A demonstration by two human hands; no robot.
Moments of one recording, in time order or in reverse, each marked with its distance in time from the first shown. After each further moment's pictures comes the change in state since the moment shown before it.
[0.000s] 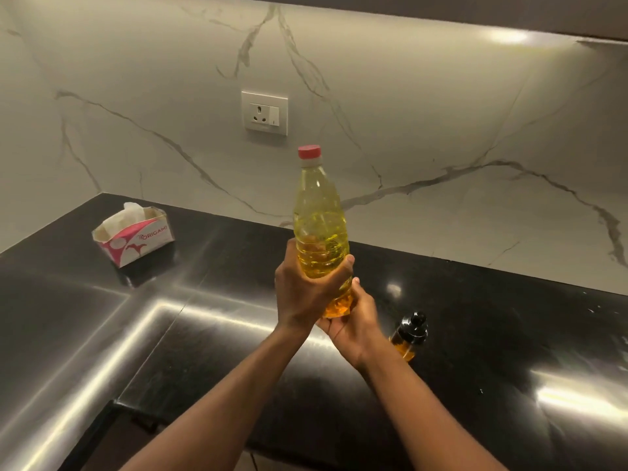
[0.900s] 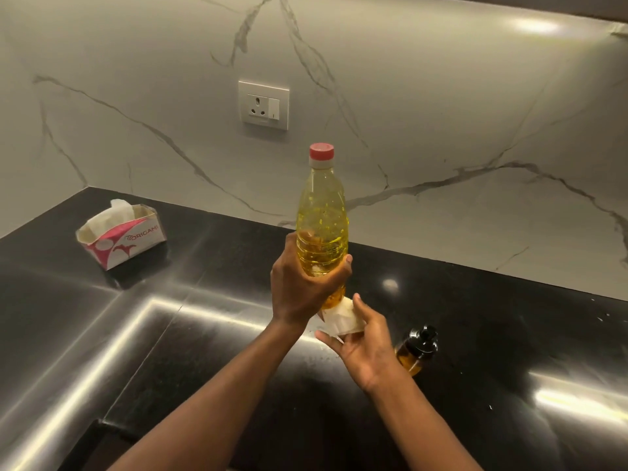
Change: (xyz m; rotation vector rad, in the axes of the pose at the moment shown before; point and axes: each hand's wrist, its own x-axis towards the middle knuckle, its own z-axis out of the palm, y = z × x) left_hand 0.042 -0.041 0.009 0.060 -0.011 0.146; right_hand 0.020 0.005 -0.023 -0.032 0.178 -0.045
